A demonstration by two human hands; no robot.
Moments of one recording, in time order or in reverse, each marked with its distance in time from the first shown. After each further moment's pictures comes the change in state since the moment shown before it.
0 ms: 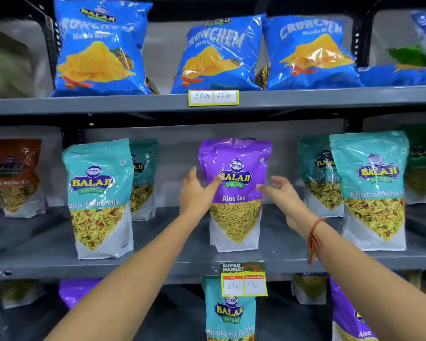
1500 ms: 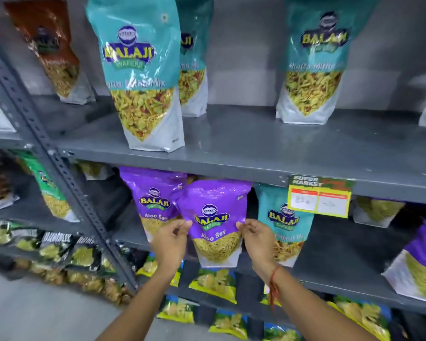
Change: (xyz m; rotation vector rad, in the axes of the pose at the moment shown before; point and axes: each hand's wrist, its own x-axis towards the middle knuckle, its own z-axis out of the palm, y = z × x) left_hand -0.194 -0.302 -0.089 0.256 0.131 -0.317; right_hand -0.205 0.247 0.197 -0.027 -0.213 0.363
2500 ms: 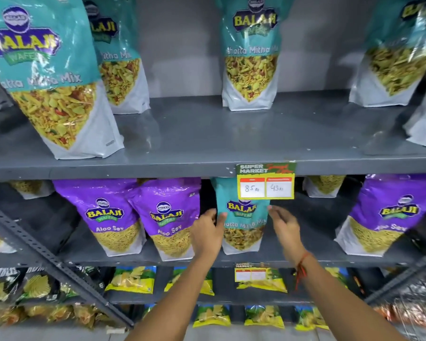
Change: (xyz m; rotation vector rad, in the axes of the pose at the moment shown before) left_hand -0.034 0.060 0.156 0.217 -0.321 0.135; right_hand 0.037 0.034 -0.146 0.071 0.258 0.104
